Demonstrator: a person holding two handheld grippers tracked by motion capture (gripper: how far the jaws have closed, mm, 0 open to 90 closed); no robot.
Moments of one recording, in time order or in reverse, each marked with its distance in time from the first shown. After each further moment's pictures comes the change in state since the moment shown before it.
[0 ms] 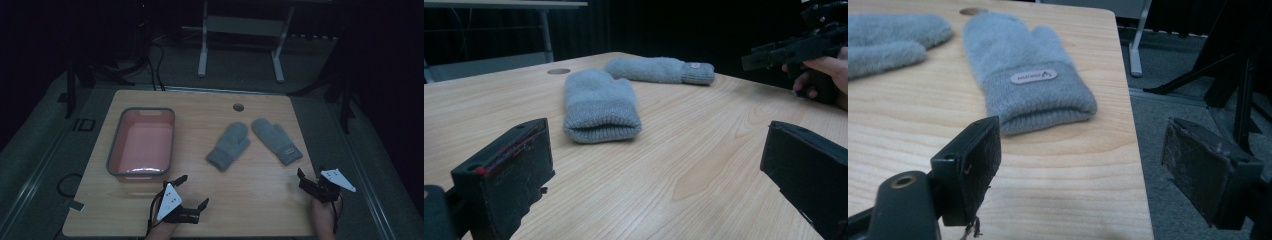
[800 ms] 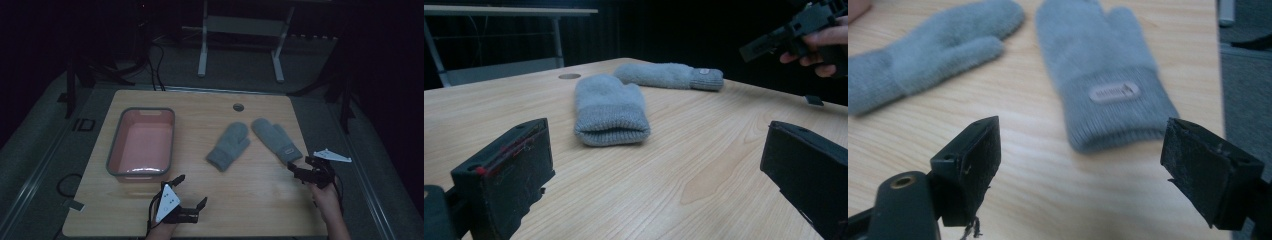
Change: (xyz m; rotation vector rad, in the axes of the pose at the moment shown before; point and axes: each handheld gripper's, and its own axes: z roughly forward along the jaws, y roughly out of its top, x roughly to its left) left arm -0.001 -0.001 -0.003 -0.023 0.037 0.002; right arm 0.009 0.060 0.017 0.231 0.272 0.030
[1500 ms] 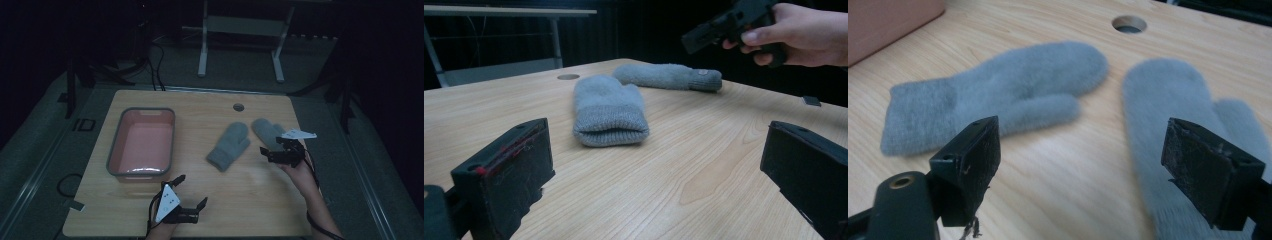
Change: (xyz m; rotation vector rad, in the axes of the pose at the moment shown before) left arm 0.000 0.000 0.000 -0.004 -0.005 0.001; right arm 0.050 0.057 0.062 -0.005 0.159 -0.213
